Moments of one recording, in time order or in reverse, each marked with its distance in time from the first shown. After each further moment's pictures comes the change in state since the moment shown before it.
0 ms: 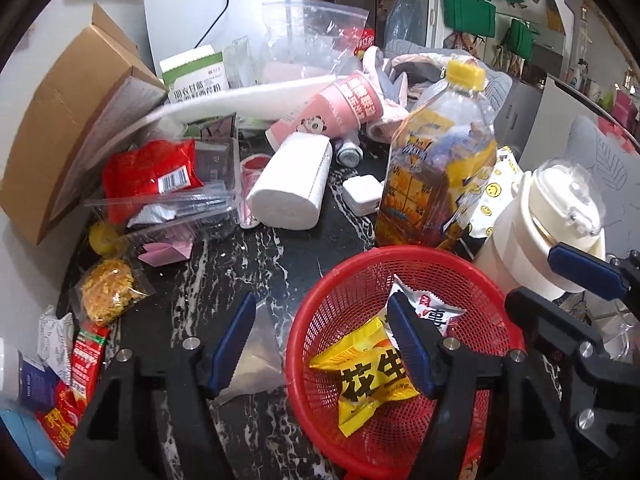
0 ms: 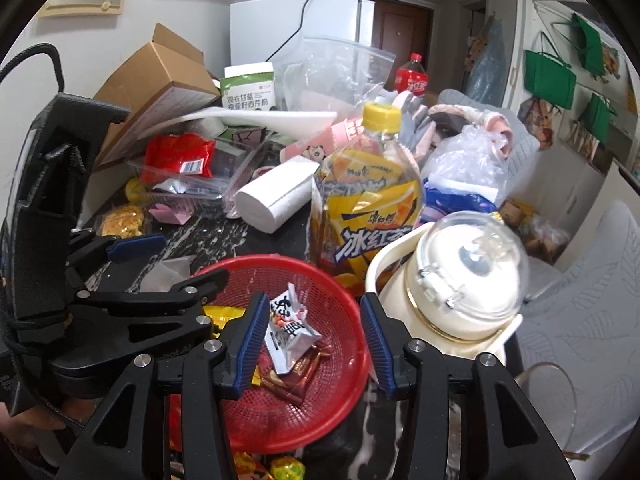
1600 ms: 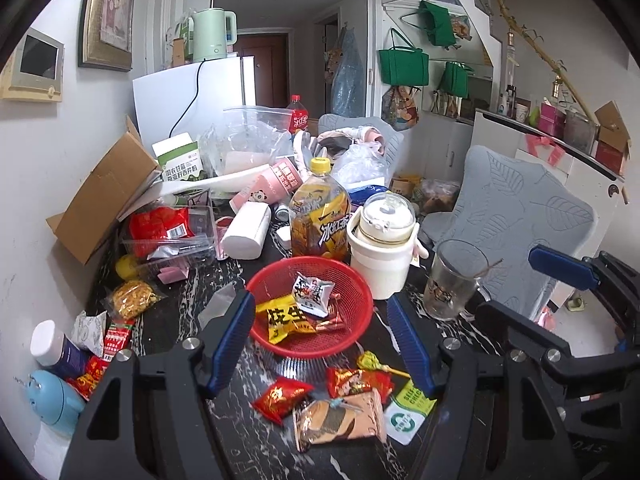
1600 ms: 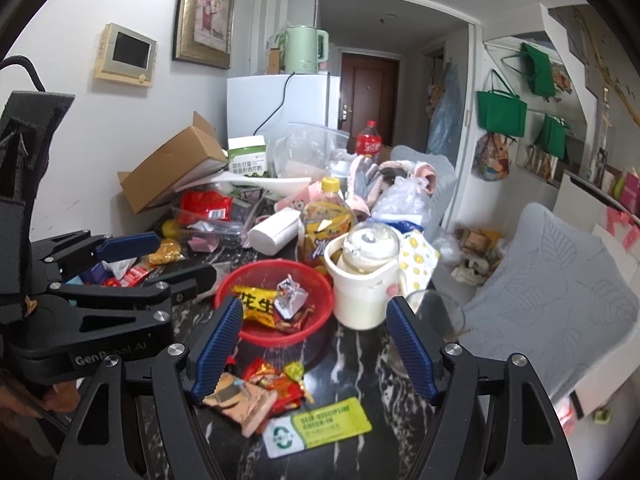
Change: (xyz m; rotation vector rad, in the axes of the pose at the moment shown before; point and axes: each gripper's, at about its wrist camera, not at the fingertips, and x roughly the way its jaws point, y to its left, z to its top) left arm -0.196 -0.046 -0.069 0.087 -0.228 -0.135; right arm -0.193 0.006 -0.072 0.055 -0.211 -0.059
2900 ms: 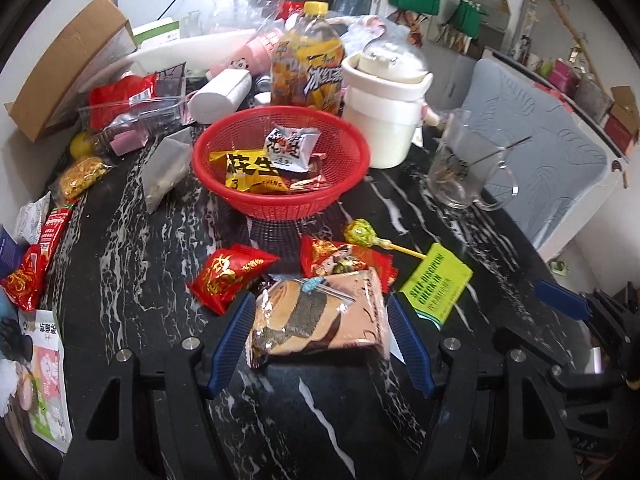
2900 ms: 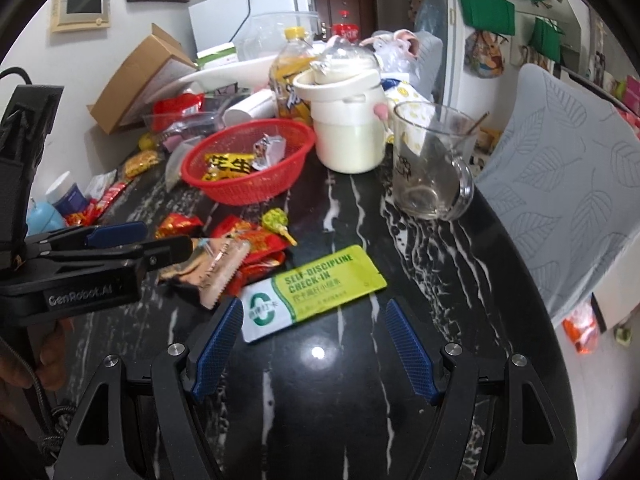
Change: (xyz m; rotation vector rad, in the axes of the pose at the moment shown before) left arm 0.079 -0.009 -0.101 -0.084 0.313 -0.057; right arm 0.045 -0.027 -0.126 0.153 0.297 0.022
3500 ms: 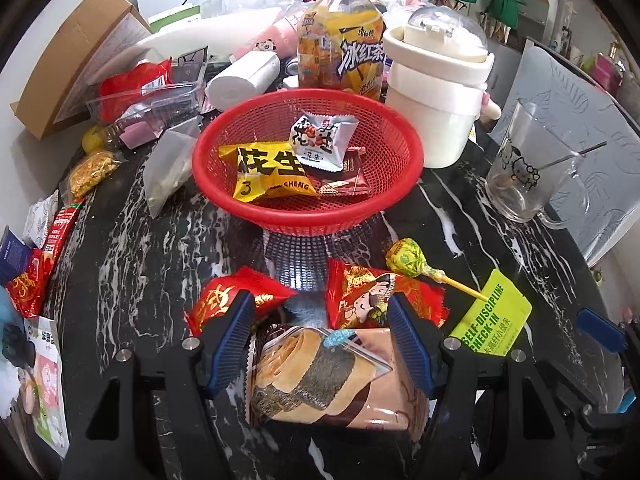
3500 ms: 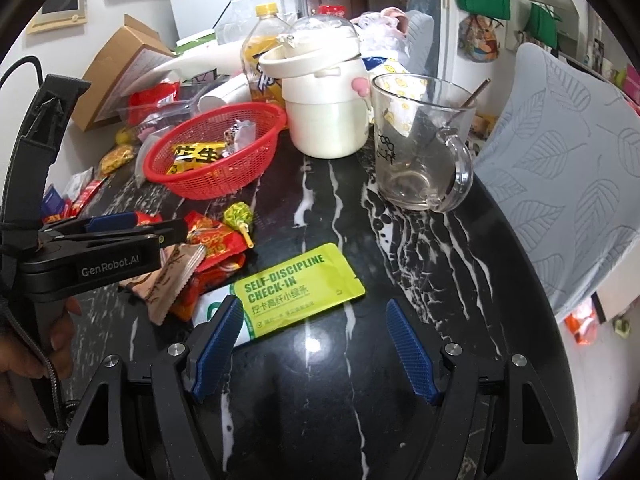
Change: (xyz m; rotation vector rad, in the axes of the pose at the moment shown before) left arm 0.051 0.000 0.019 -0.037 0.043 0.145; right arm 0.036 -0.023 0.008 0.024 0.050 -0.014
